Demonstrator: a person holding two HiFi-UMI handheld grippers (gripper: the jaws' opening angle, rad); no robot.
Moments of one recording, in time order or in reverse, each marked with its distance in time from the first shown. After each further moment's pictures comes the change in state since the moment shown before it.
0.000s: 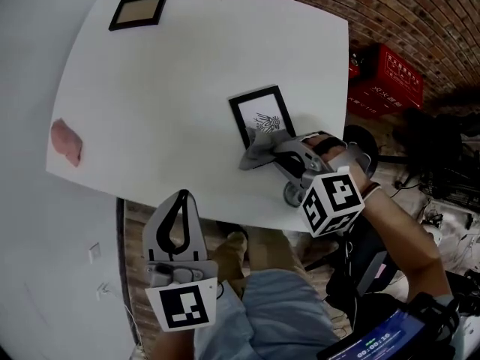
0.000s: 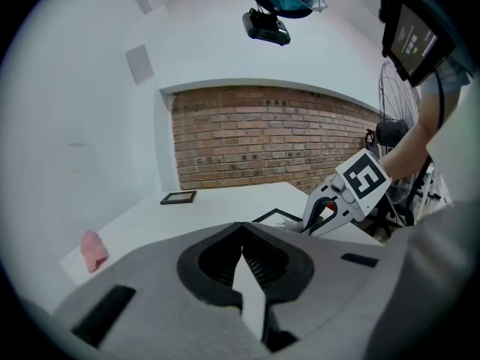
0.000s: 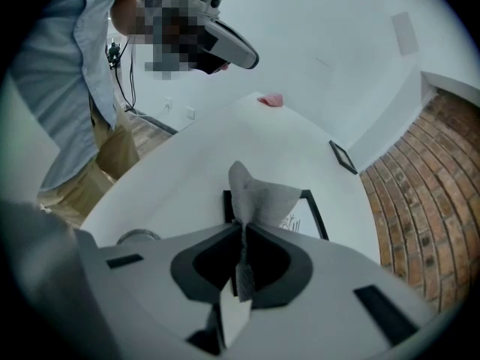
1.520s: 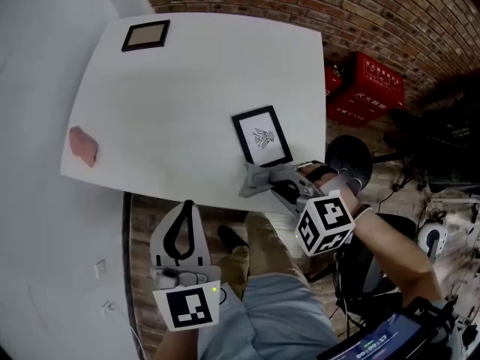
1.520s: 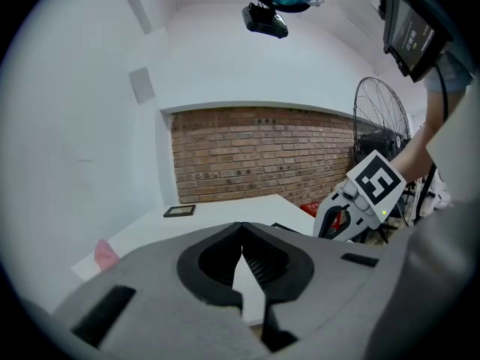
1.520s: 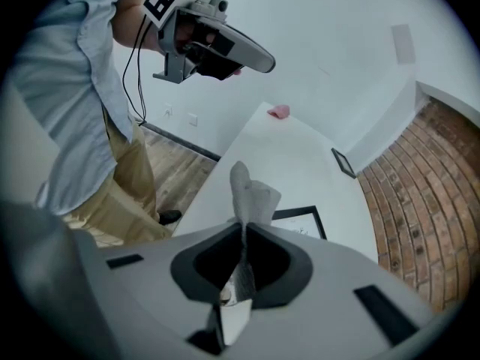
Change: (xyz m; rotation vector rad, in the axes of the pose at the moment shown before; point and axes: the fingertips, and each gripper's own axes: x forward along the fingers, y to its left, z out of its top) left arm -0.070 -0.013 0.011 0.028 -0.097 -0.029; right arm -0.049 0.073 0.042 0.064 0.018 -0.017
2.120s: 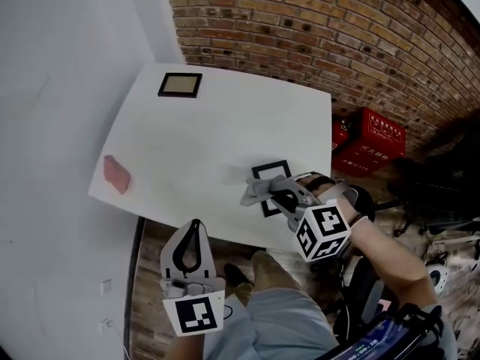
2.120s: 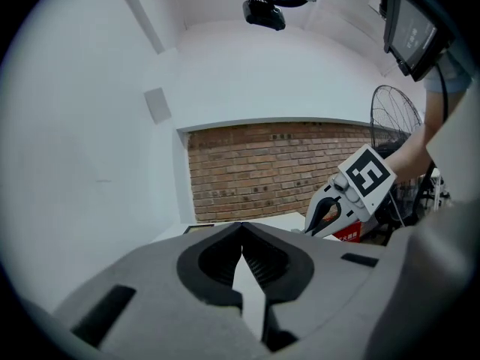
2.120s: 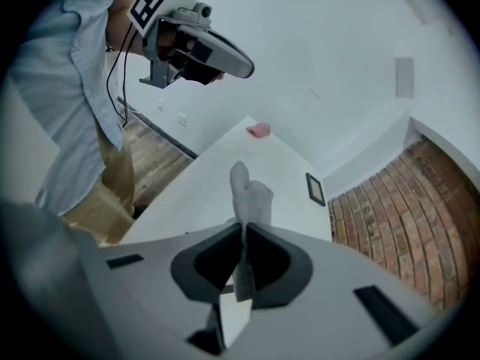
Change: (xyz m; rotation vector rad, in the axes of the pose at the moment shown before) left arm -0.014 0.046 0.059 -0.015 -0.116 0.115; right arm -0.033 -0.098 0.052 -0.128 -0.031 -0.129
